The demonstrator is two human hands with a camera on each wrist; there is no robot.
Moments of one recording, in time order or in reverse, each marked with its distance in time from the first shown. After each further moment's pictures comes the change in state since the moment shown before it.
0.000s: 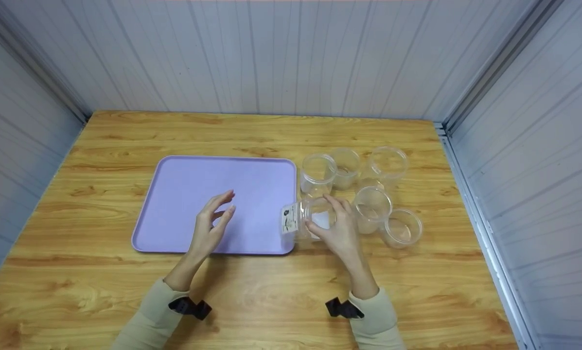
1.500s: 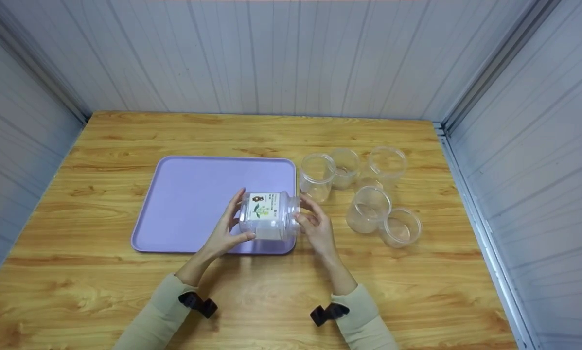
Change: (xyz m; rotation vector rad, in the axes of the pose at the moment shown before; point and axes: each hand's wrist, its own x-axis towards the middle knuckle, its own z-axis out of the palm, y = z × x) left_hand -0.003 0.017 0.008 -0.257 -0.334 -0.086; right_hand -0.004 -0.007 0.044 0.764 -0.070 0.226
